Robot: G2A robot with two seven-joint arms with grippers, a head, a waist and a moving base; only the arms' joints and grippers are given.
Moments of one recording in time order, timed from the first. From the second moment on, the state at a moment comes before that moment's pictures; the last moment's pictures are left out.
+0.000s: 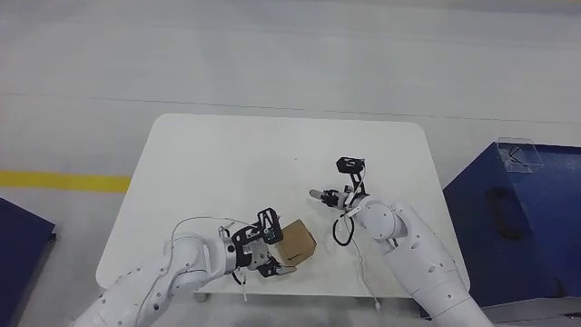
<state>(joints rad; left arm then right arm) 0.92 -0.94 -0.61 -1.58 0.97 -0.55 -0.23 -0.96 -1.24 1.06 -1.21 -0.63 0.07 0.60</state>
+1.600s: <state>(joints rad) 0.68 -1.10 -0.67 -1.03 0.24 -1.01 -0.30 -1.14 -1.18 1.40 -1.39 -0.37 -0.04 0.56</state>
